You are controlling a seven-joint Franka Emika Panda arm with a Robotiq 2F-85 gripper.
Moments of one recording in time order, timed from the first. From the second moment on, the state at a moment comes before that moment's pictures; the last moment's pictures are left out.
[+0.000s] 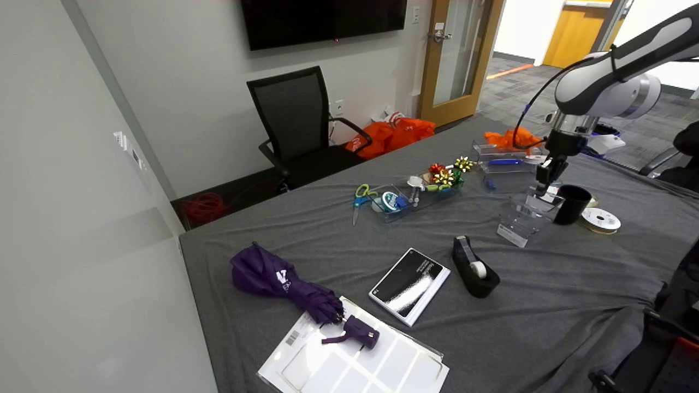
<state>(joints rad) -0.31 0.35 -0.09 -2.07 0.26 2.26 -0.59</state>
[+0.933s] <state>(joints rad) -0.31 0.35 -0.08 -2.05 0.26 2.28 -0.59</state>
